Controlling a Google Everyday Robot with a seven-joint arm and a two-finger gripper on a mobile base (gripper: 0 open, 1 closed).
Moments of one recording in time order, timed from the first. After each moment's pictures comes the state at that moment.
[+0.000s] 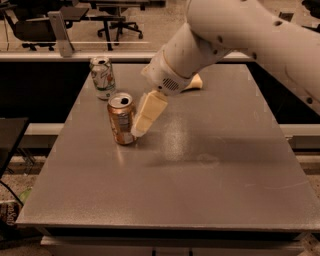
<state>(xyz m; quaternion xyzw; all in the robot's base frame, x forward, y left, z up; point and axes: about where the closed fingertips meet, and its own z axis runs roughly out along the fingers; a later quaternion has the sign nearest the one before) 0.558 0.036 0.909 -0.66 0.67 0.14 0.30</state>
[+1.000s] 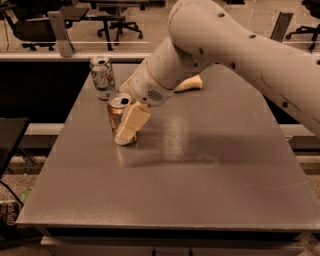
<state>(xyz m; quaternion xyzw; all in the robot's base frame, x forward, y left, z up) 0.541 0.081 0.888 -0.69 0.63 0.19 0.29</state>
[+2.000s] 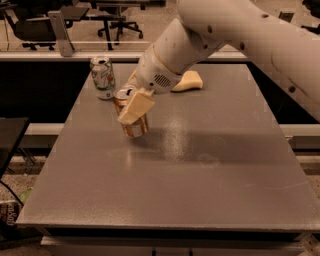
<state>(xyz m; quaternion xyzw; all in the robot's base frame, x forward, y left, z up) 0.540 0.065 0.915 -0.69 0.64 0.20 0.28</state>
